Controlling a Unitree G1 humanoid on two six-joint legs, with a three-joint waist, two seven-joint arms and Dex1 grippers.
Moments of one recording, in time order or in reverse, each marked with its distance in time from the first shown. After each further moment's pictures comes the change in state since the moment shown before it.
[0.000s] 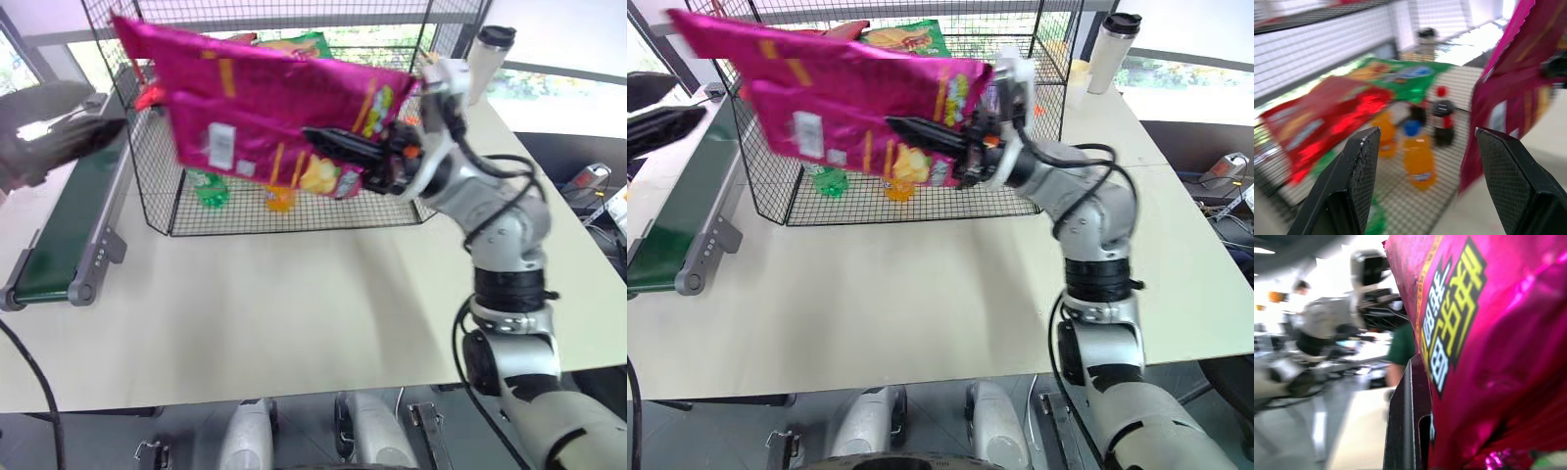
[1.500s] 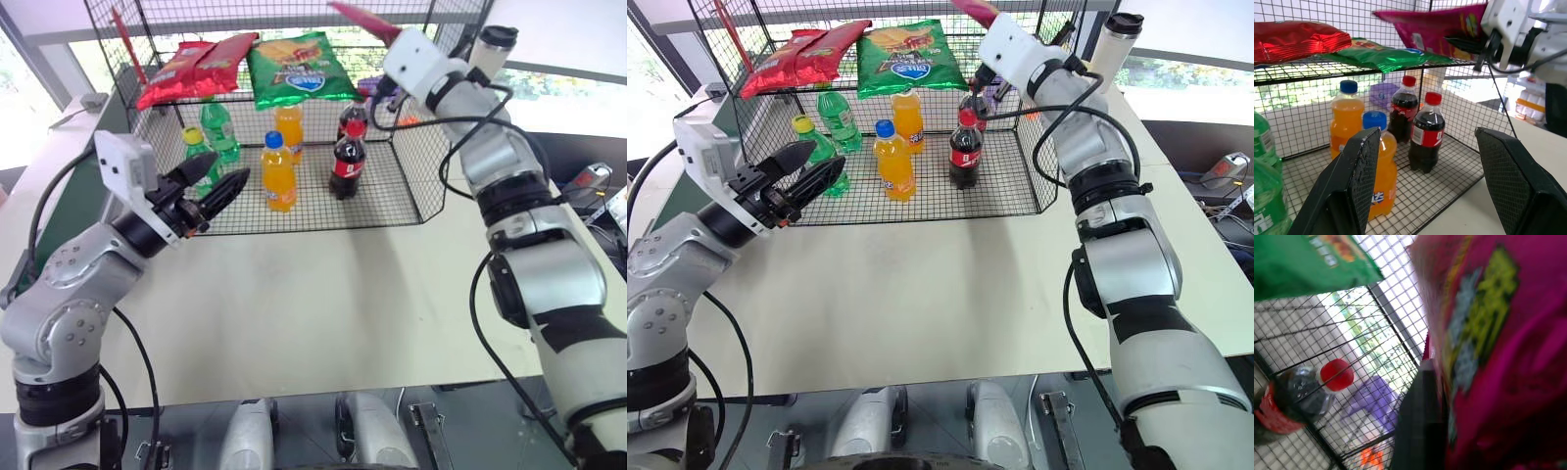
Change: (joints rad) left arm 0.119 -0.510 -0.356 -0.328 0.017 -0.145 0.487; right arm -0.522 -0.081 0.309 1.068 -1.079 -0.811 -0.614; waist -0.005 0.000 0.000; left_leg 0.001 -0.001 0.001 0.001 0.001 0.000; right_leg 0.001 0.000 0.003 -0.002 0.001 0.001
